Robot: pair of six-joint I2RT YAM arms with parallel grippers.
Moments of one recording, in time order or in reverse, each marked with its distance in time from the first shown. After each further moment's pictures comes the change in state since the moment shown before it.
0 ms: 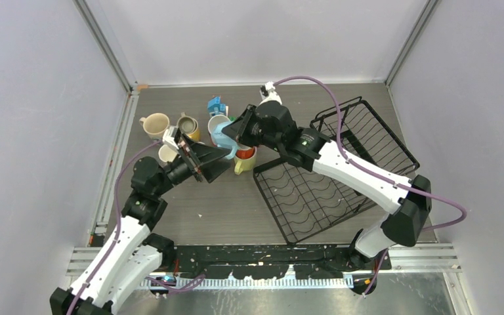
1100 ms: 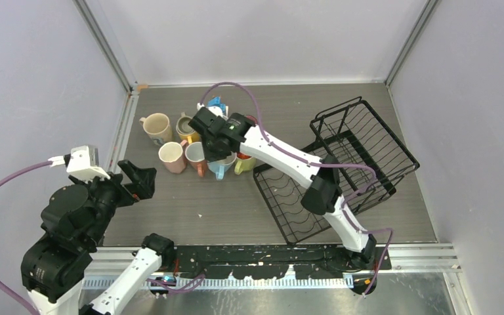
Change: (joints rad) left arm -0.020 -0.169 0.877 -1.470 -0.885 1.123; right arm 0.109 0.719 0.906 -0.831 0.061 -0.336
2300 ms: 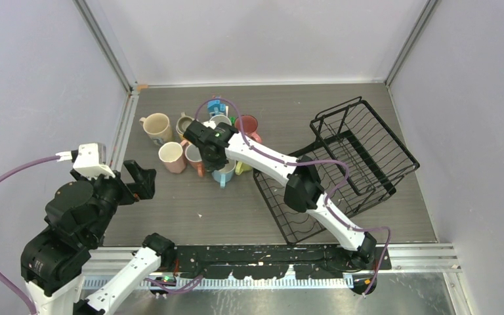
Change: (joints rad) left arm -0.094 0.013 -0.003 -0.014 -0.096 0.083; right arm 0.004 0.251 0.129 -0.066 -0.005 -0.056
